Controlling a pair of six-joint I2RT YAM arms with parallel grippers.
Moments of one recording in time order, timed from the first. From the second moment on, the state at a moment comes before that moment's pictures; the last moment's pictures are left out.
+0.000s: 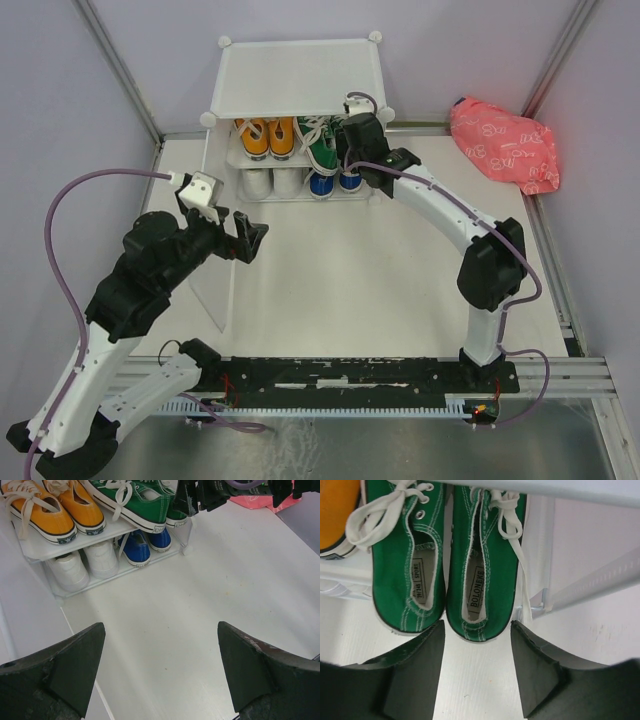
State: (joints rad) left arm -0.57 0.74 1.17 -0.66 -0.05 -0.10; right arm 0.61 1.89 1.78 -0.43 0.40 0.23
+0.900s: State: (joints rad) left arm -0.57 0.75 1.15 -0.66 -0.06 -0.10; right arm 0.58 2.05 1.80 -0.15 0.54 0.06
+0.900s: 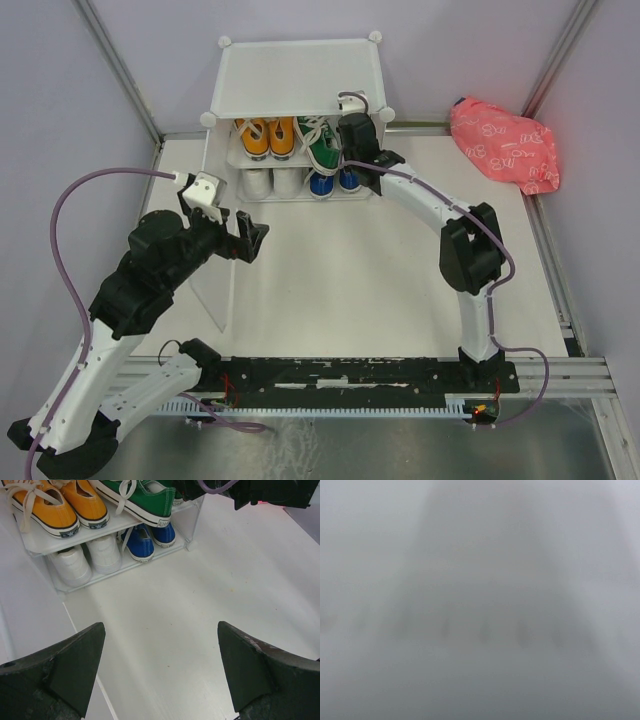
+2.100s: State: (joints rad) left arm -0.57 0.76 1.14 -0.66 -0.07 -0.10; right arm 0.50 1.70 1.42 0.04 0.06 0.04
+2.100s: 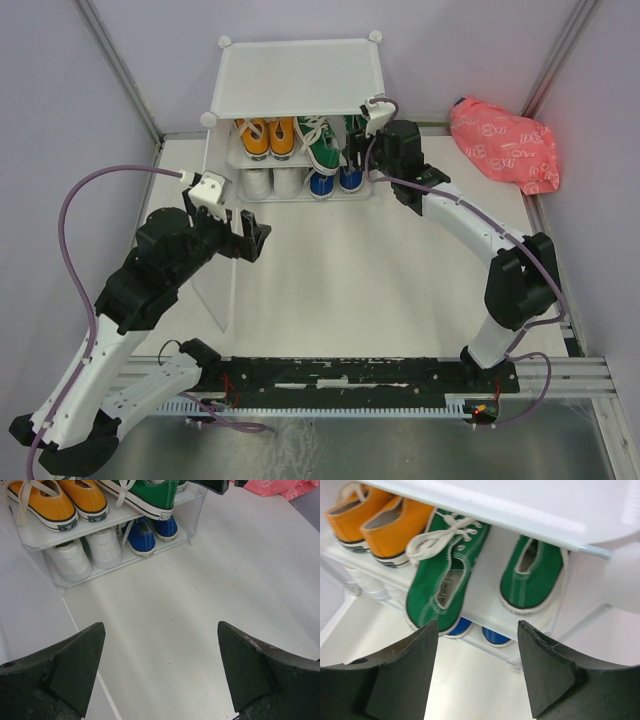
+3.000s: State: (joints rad) left arm -0.57 0.73 1.14 -0.66 -0.08 -0.10; right arm 0.53 1.94 1.55 0.11 -0.12 0.23
